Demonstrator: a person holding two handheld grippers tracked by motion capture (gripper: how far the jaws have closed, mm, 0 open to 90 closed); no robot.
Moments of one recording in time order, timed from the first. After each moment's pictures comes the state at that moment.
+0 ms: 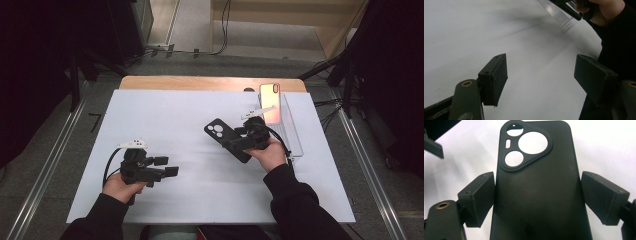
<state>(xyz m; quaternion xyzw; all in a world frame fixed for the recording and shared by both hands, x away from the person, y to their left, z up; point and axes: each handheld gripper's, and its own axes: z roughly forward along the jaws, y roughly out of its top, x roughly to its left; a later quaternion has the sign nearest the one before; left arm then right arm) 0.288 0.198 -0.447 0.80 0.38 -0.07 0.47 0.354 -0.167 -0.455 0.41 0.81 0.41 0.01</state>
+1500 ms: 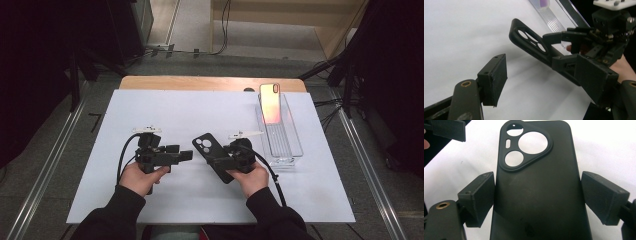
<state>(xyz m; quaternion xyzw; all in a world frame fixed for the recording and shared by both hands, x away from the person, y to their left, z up) 0.308 0.157 -0.424 0.76 0.45 -0.07 0.46 0.300 -0.119 -0.475 0.48 0.76 0.43 0.01</state>
